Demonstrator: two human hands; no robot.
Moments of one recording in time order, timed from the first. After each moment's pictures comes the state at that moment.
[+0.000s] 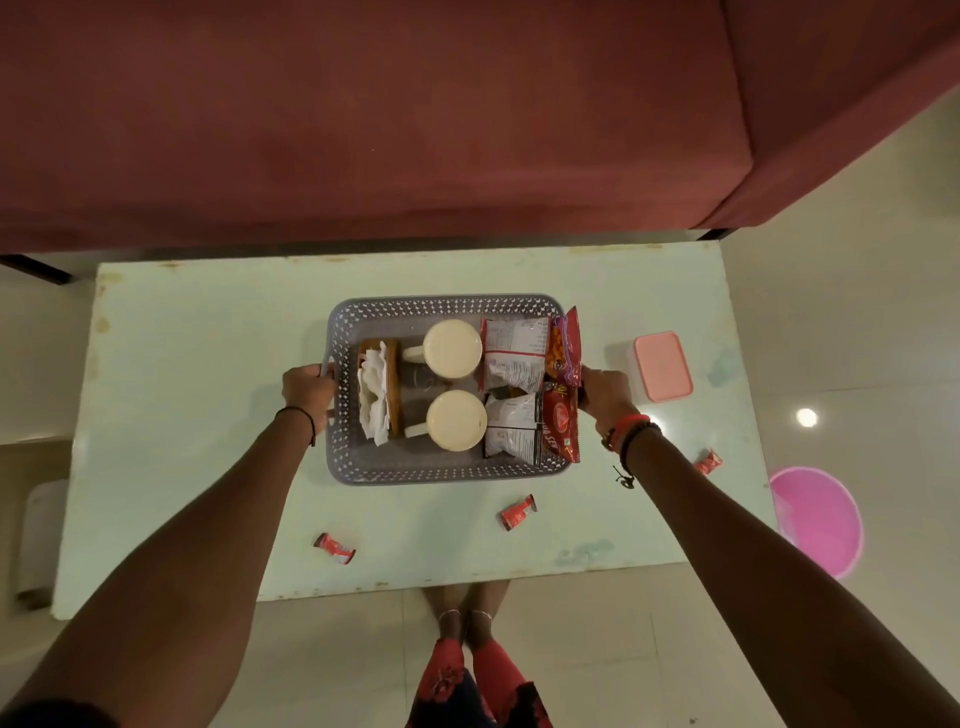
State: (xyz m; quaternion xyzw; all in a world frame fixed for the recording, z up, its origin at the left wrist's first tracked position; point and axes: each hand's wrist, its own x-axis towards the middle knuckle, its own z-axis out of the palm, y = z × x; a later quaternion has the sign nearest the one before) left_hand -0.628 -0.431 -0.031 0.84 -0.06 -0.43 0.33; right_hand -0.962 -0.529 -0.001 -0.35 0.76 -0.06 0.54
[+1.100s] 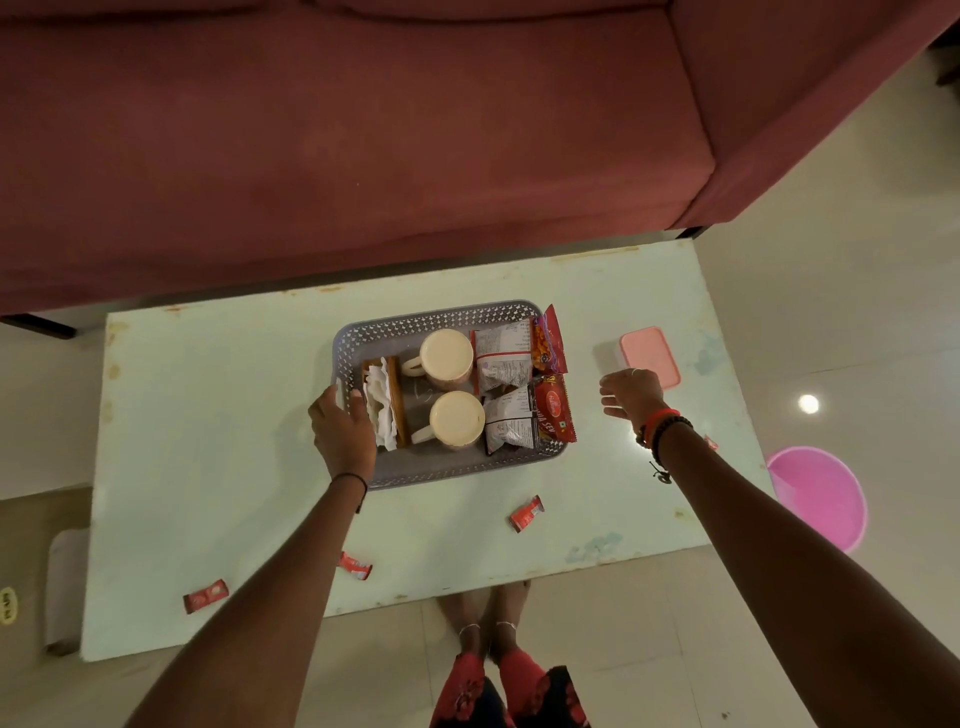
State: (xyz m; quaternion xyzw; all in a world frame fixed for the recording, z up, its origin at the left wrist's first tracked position) left_hand -0.684 -0.400 -0.013 0.89 -0.25 -0.26 0.28; right_hand -1.006 -0.525 0.010 -0.31 0.78 -0.16 0.53
